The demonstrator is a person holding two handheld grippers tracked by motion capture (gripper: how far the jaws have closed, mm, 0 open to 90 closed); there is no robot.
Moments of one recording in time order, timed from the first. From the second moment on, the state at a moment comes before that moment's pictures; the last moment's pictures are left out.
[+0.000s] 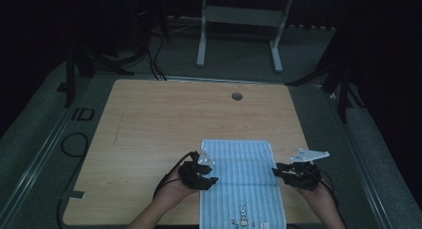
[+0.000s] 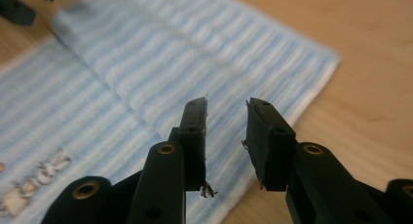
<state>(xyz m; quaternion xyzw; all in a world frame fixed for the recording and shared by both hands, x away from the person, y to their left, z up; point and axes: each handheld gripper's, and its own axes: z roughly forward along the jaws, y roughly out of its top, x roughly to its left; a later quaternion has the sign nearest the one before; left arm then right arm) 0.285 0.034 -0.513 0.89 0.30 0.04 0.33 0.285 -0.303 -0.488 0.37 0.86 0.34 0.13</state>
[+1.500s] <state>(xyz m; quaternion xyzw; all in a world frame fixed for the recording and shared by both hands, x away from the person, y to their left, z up) 0.366 0.062 -0.535 0.87 0.36 0.09 0.32 0.392 -0.262 -0.534 0.39 0.87 0.30 0.09</state>
